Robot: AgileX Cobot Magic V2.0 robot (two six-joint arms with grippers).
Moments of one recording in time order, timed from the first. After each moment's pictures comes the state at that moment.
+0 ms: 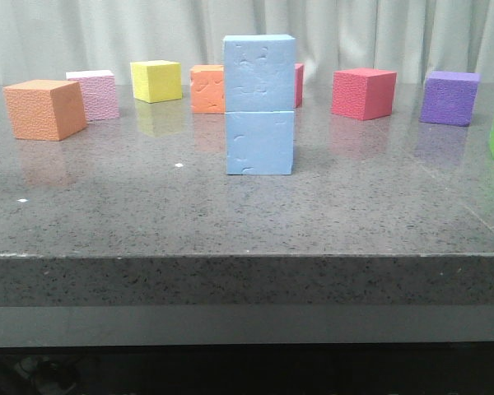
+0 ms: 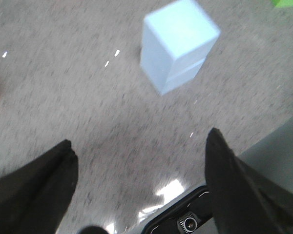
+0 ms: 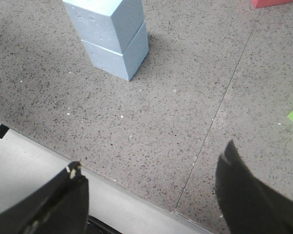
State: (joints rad) left arm -0.55 1.25 -1.42 -0.09 1.12 0.04; right arm 0.44 0.90 -0.97 0.10 0.85 0.04
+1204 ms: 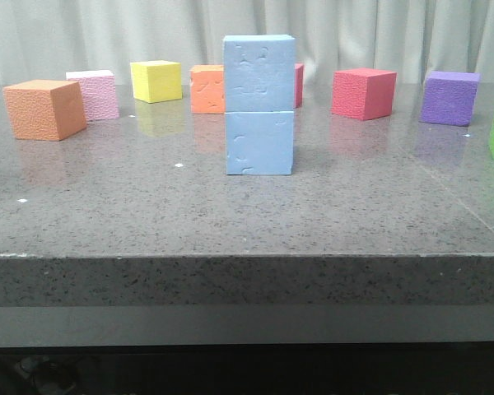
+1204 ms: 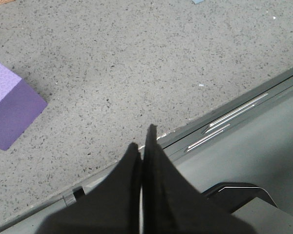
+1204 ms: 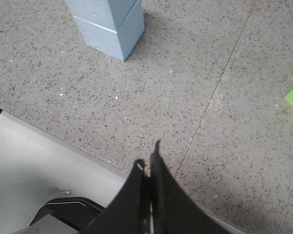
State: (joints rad) left arm -0.55 0.81 -0.80 -0.02 0.87 0.00; right arm 0.44 0.90 -0.97 0.08 0.91 0.04
